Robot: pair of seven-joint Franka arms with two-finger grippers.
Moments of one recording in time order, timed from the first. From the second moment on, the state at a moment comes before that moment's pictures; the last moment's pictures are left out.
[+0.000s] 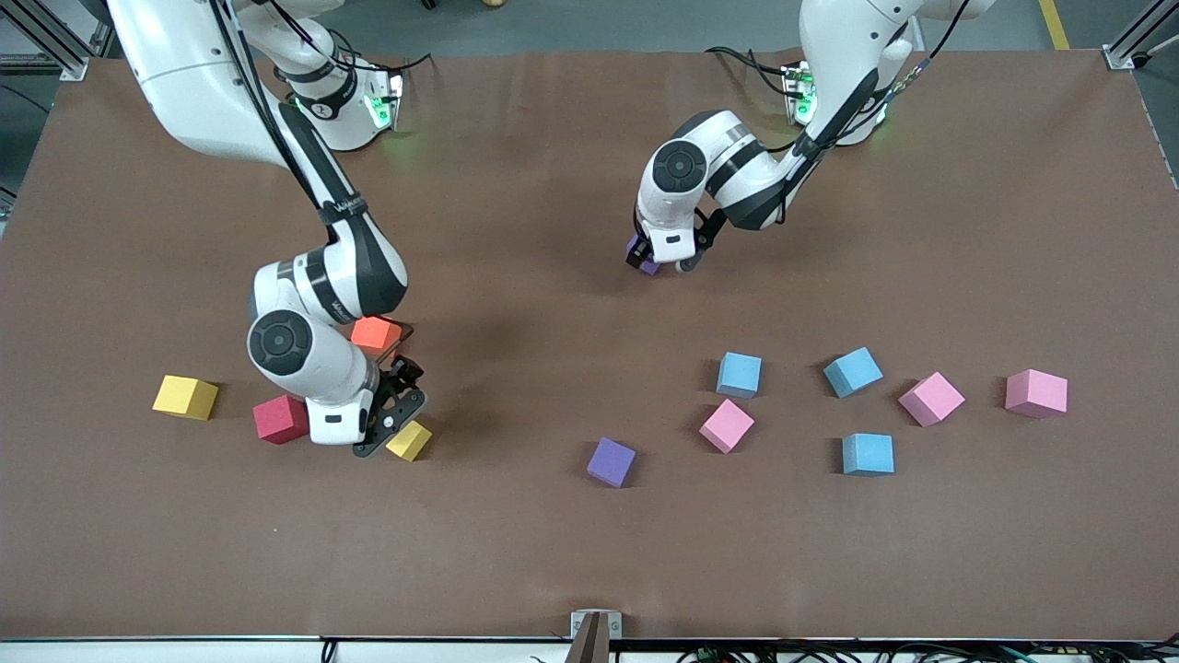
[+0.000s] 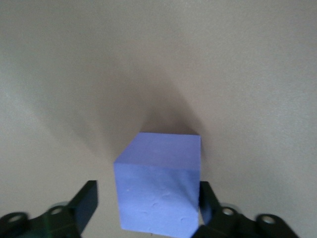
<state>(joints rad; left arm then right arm) -0.25 0.44 -0.61 -2.20 0.09 2.44 -1.87 0.24 0.60 0.06 -1.66 -0.02 2.28 -0.50</state>
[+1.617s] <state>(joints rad) -0.43 0.60 -0.62 -1.86 0.32 2.15 -1.26 0.23 0.73 0.04 -1.57 -0.02 2.30 -0.61</state>
